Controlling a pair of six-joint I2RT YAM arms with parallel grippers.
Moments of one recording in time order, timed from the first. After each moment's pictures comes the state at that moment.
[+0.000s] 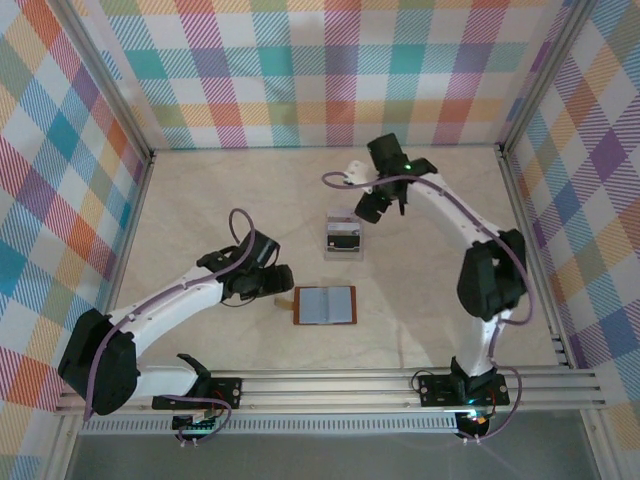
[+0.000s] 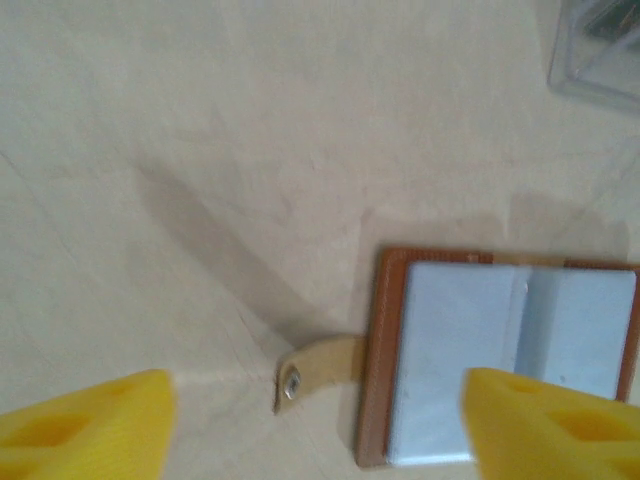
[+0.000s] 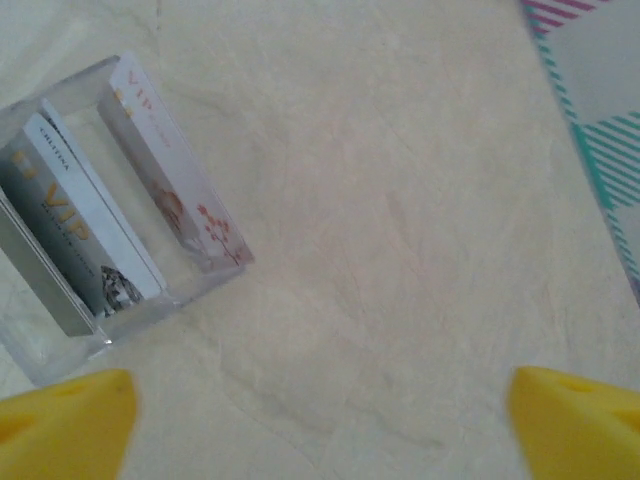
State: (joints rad) left arm -0.60 1.28 0.83 -0.67 -0.05 -0.76; right arm 0.43 1.81 1.61 -0.76 0.07 -0.66
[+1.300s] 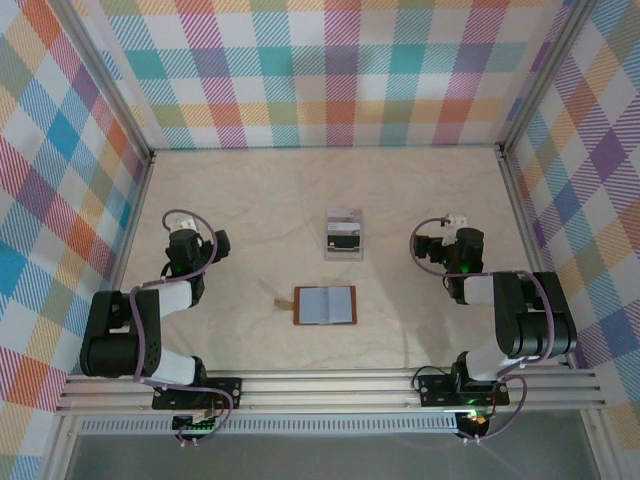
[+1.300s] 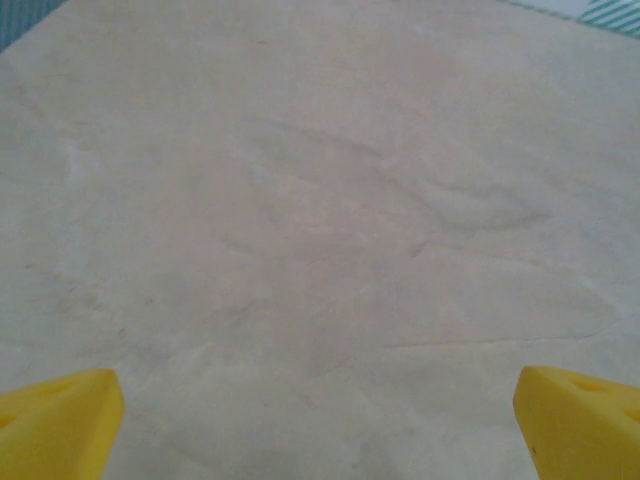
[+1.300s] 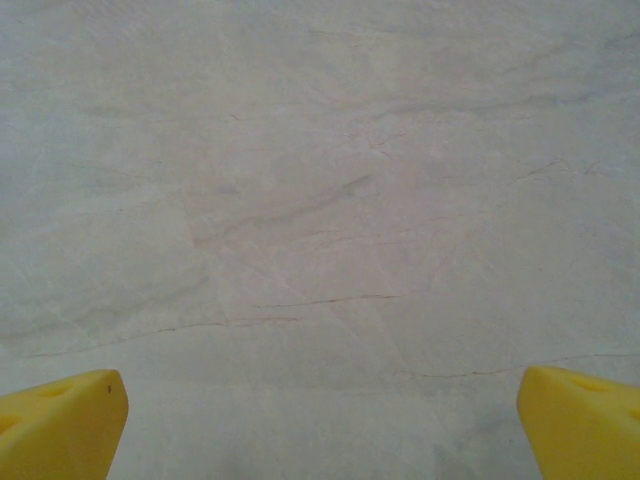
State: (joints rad) left arm 0.05 1.45 0.44 0.49 -0.11 -0.24; right arm 0.02 1.53 0.41 0.65 -0.08 0.02
